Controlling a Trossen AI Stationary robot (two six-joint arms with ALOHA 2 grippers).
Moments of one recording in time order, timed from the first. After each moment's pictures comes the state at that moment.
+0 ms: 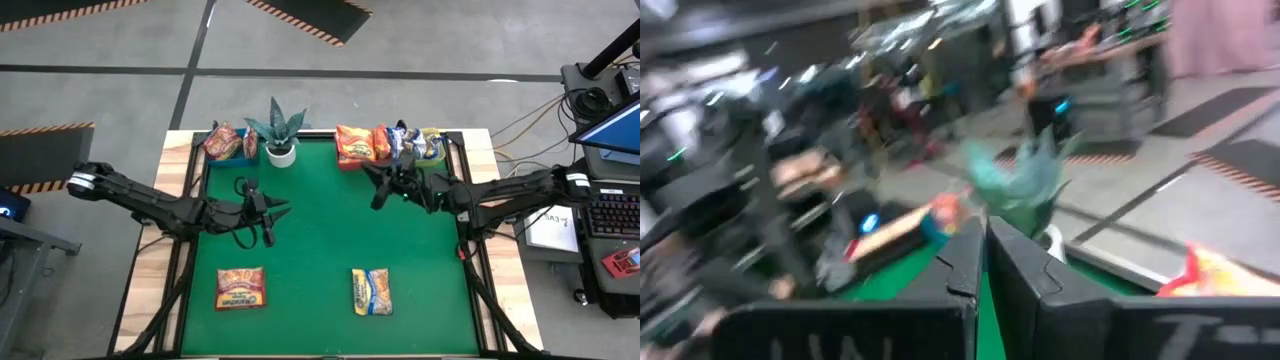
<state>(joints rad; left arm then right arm) -0.22 1.06 0.52 0.25 -0.60 -0.09 -0.02 1.15 0.60 0.61 0.49 0.27</state>
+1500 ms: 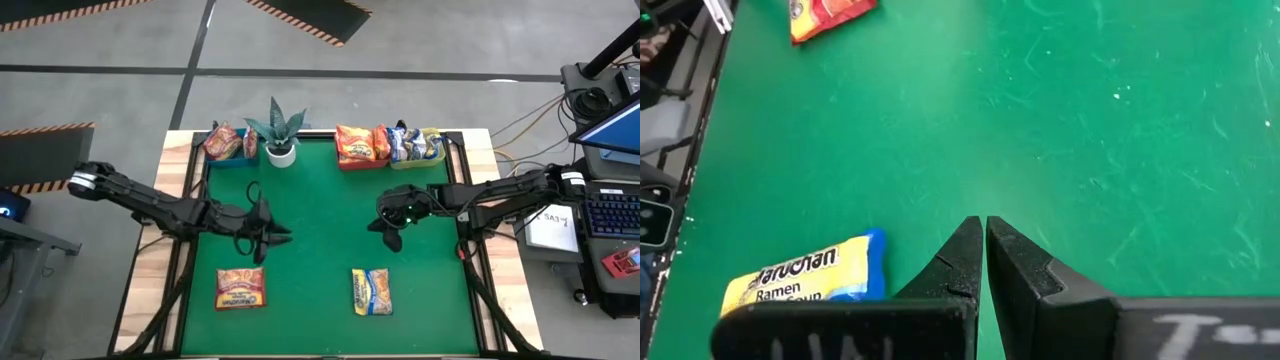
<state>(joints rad) -0.23 1.07 0.52 0.15 -0.18 -0.46 -0.02 1.18 0.62 -0.12 -0.18 0.33</state>
